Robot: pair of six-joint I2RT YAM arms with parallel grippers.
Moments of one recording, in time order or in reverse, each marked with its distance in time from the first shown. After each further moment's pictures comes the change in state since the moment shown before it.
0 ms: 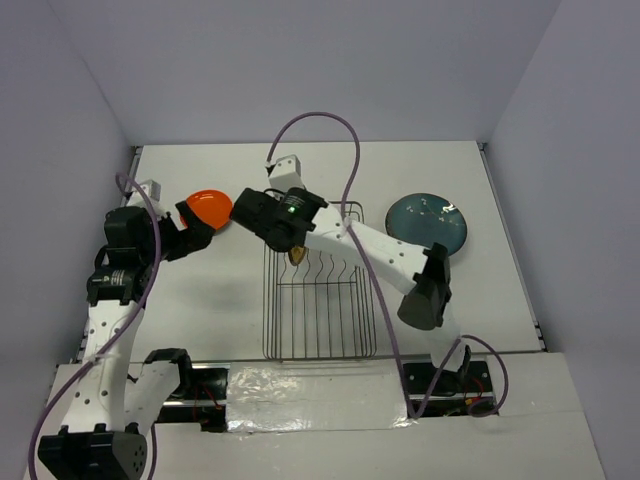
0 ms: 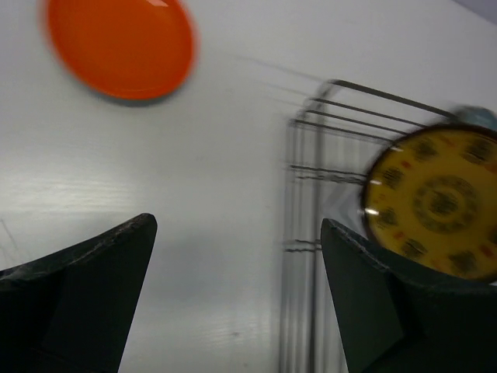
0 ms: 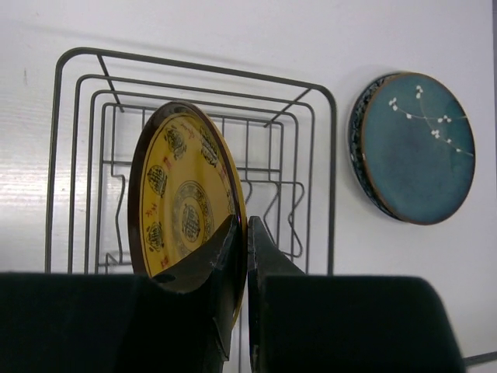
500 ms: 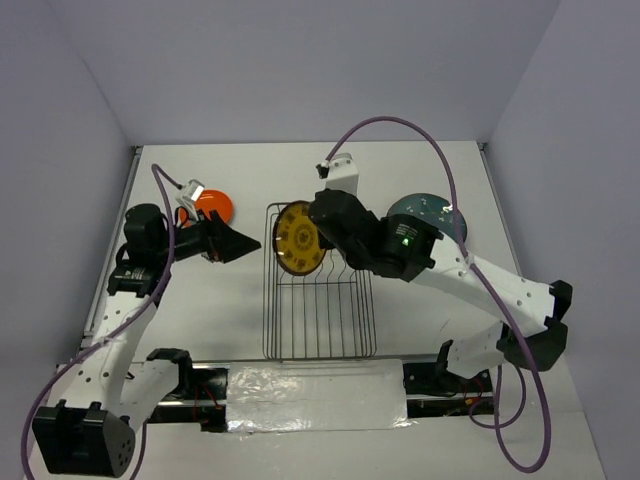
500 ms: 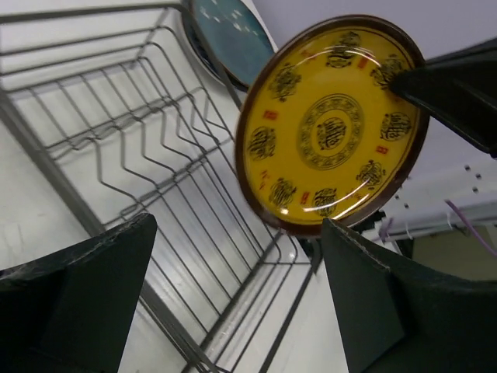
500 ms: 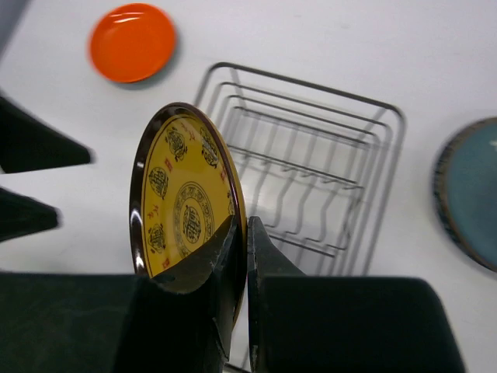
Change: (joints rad) left arm -0.098 0.065 -0.133 0.439 0.776 -0.161; right arm 0.029 -0.648 -0.544 0.467 -0.251 -0.219
